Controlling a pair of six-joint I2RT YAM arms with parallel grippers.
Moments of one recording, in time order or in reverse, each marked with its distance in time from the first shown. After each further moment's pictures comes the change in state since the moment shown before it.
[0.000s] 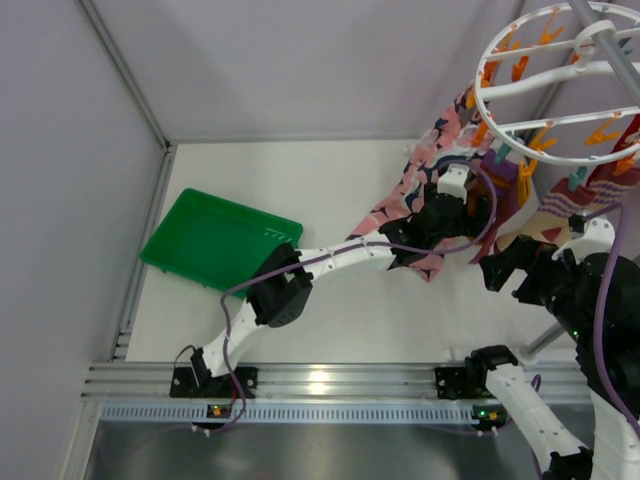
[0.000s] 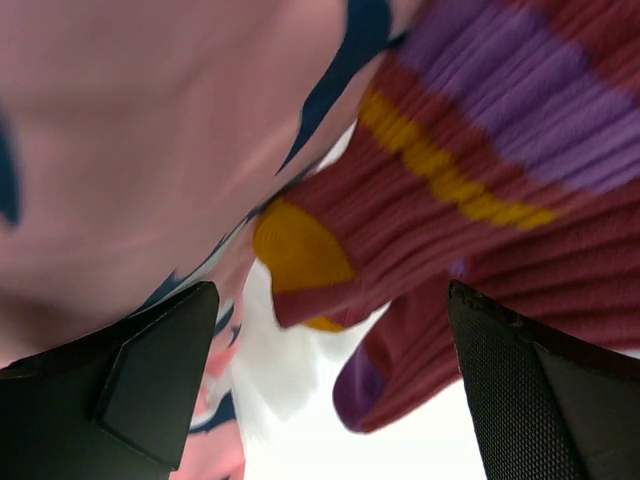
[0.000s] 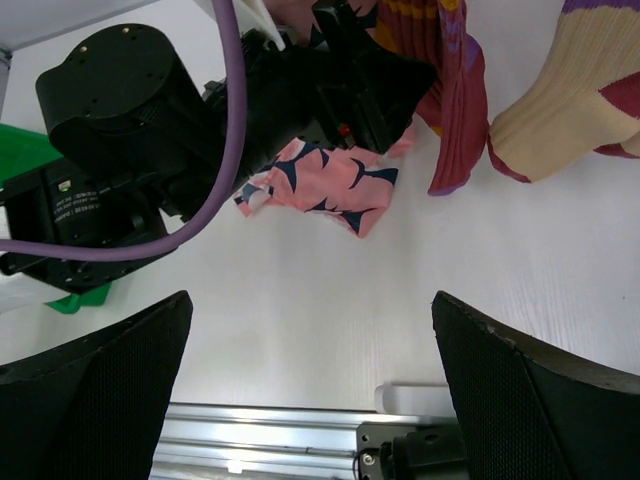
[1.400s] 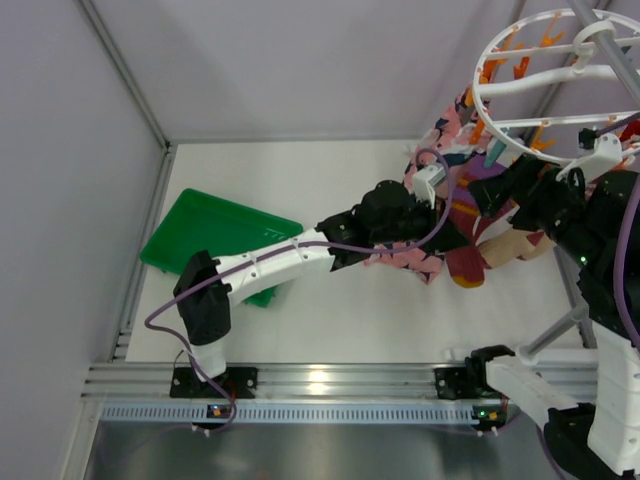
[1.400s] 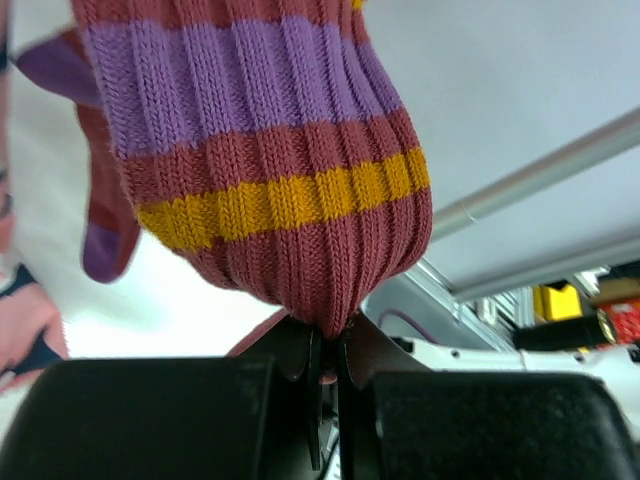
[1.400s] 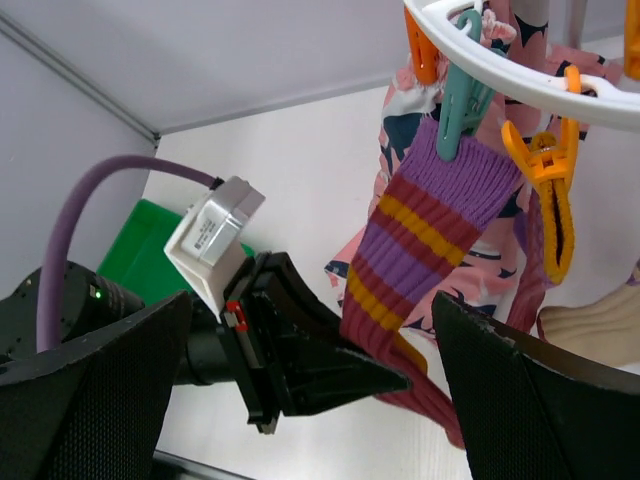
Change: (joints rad) left arm 0.036 -0.484 -0.401 -0.003 0.625 -0.174; right arm 0.000 0.331 0.315 0.200 -0.146 0.047
